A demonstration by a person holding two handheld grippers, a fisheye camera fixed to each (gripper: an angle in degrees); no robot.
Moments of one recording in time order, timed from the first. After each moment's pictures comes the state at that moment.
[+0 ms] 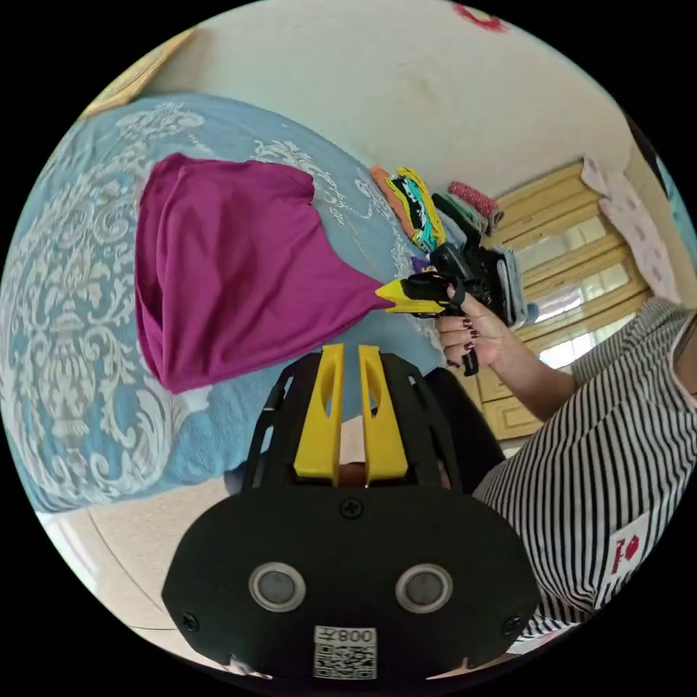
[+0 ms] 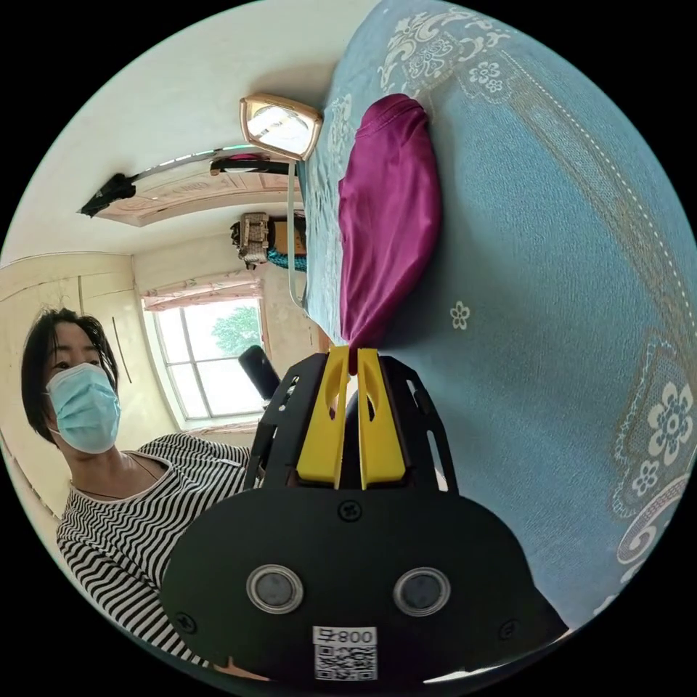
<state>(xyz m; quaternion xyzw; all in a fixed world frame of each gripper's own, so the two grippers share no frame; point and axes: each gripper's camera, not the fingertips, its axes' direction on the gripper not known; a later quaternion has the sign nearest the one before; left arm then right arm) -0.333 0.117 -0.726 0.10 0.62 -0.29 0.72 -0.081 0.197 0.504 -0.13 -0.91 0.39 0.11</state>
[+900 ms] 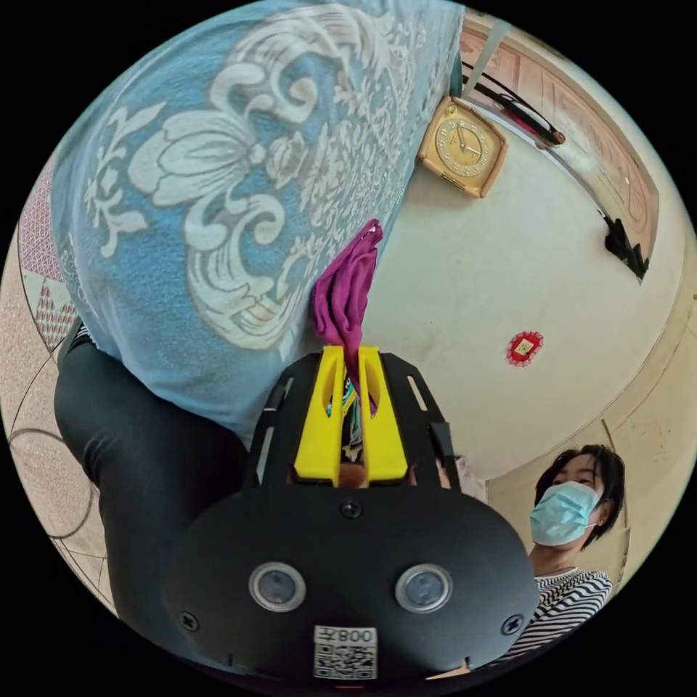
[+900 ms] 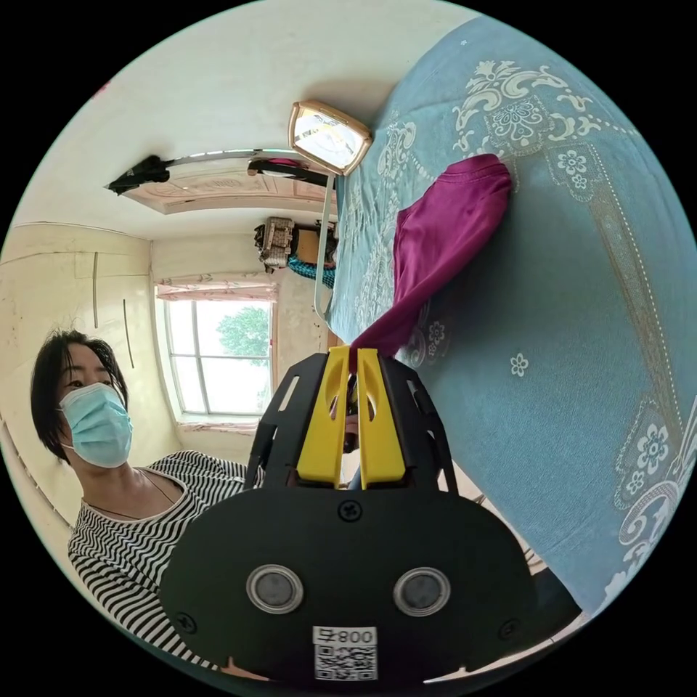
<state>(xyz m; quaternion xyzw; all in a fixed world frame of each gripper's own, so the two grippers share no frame) -0.363 0.230 -0.592 0.14 0.66 -0.69 0.27 0.086 0.257 0.420 -0.07 -0.90 0.41 0.12</state>
